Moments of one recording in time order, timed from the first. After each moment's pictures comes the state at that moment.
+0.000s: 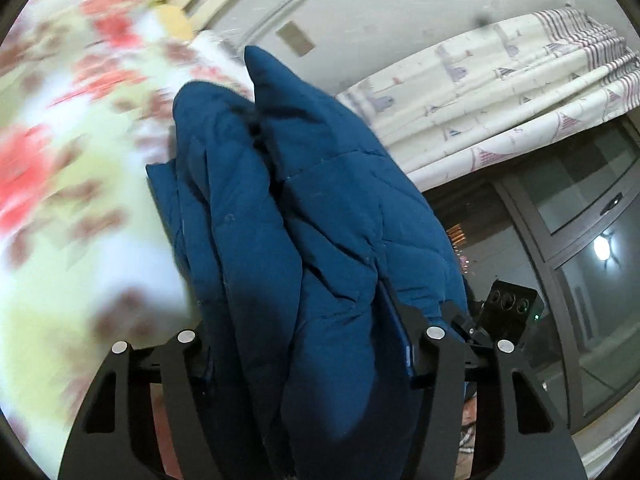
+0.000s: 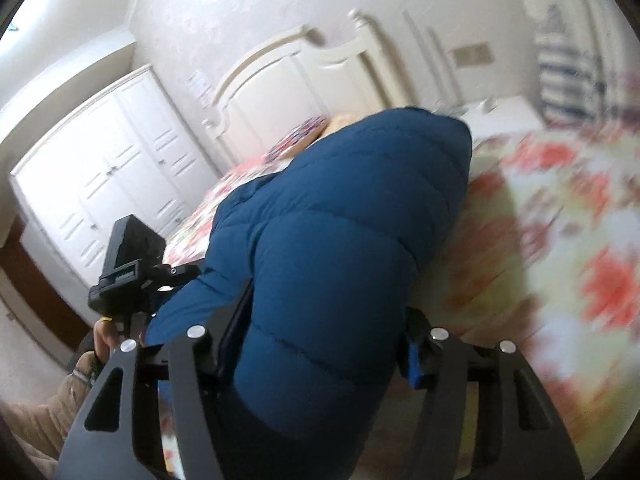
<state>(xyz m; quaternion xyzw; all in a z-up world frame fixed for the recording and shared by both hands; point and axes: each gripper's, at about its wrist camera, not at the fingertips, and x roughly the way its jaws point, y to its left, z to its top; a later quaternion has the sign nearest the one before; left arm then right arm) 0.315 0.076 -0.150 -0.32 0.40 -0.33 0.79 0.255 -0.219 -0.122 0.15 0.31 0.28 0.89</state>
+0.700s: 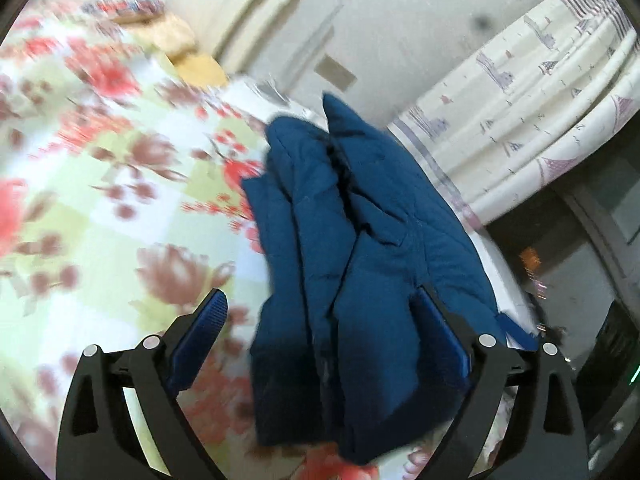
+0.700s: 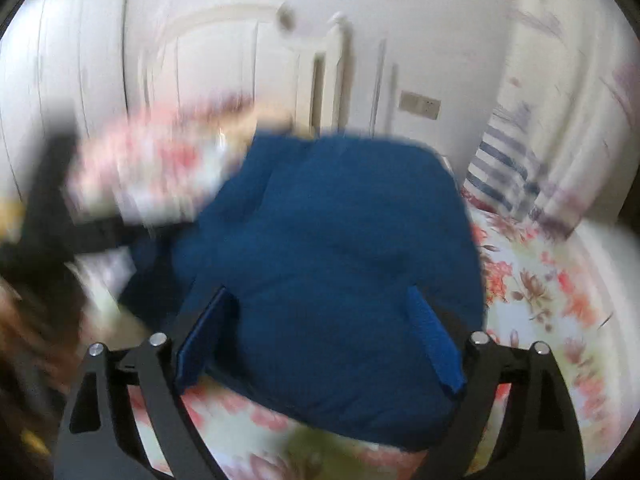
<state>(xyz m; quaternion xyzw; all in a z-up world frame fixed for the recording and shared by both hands) 0.325 0.015 -0.138 -0.25 0.36 -0.17 0.88 0.263 -0.150 -0.131 -0.12 0.31 0.10 0.94</state>
